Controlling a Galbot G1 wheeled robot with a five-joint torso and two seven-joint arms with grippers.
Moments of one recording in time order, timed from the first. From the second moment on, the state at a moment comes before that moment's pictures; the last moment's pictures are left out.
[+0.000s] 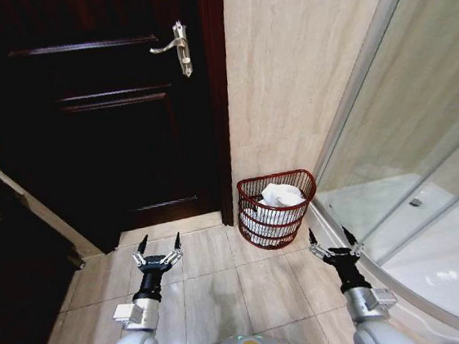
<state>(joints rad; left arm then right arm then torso) 1.76 -1.53 -0.69 -2.23 -0.17 -0.12 0.13 -1.78 1.47 0.66 2.21 0.12 0.09 0.01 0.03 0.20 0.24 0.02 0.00</state>
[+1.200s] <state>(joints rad) 1.75 -1.55 -0.68 -2.23 -0.17 -0.14 0.12 -1.79 1.48 0.65 2.22 0.11 0.08 0.04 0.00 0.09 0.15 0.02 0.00</state>
